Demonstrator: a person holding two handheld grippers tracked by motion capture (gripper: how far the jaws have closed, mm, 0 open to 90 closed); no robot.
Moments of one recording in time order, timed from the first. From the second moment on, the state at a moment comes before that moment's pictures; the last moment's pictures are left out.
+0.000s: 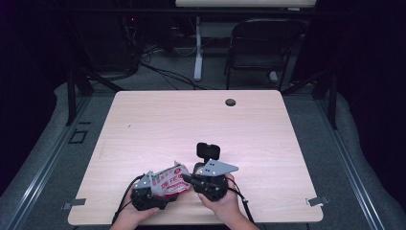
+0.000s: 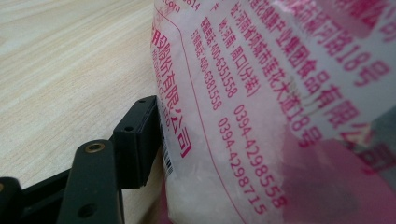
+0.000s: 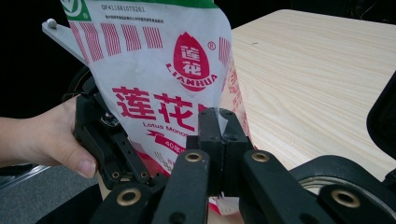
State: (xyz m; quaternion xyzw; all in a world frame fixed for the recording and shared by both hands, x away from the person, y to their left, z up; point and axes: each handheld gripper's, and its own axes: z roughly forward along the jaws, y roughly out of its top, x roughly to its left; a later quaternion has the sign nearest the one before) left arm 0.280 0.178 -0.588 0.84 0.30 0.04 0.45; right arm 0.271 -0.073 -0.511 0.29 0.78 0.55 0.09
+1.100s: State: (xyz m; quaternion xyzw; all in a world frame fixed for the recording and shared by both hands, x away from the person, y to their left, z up) left arm 0.281 0.174 -0.586 0.85 0.30 0.04 0.42; right arm 0.277 -0.074 -0.508 0.30 0.77 0.55 0.08
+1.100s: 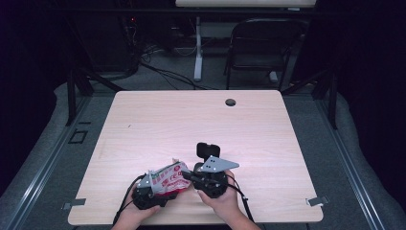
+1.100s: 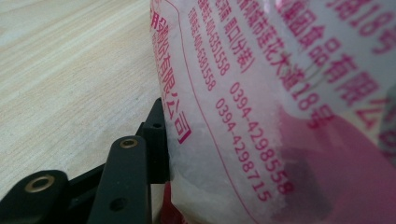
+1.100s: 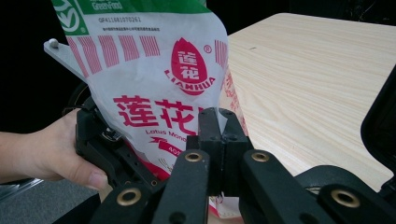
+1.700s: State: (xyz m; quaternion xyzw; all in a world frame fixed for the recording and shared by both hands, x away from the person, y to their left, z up) left arm 0.279 0.176 -0.573 0.86 0.30 0.10 0.40; right arm 0.278 -0.078 -0.510 0.30 0.77 0.56 0.08
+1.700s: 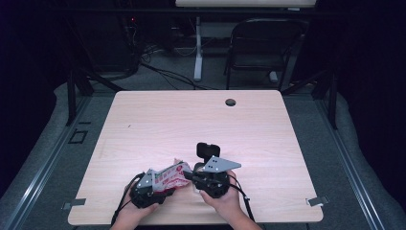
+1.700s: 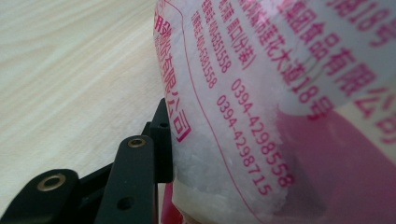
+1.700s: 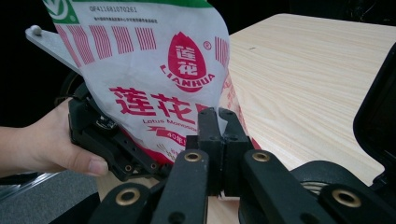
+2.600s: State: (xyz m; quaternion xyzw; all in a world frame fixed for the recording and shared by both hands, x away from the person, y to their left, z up) left arm 0.278 0.184 -0.560 0.86 0.29 0.23 0.35; right arm 0.275 -0.095 -0.511 0.29 0.76 0.58 0.06
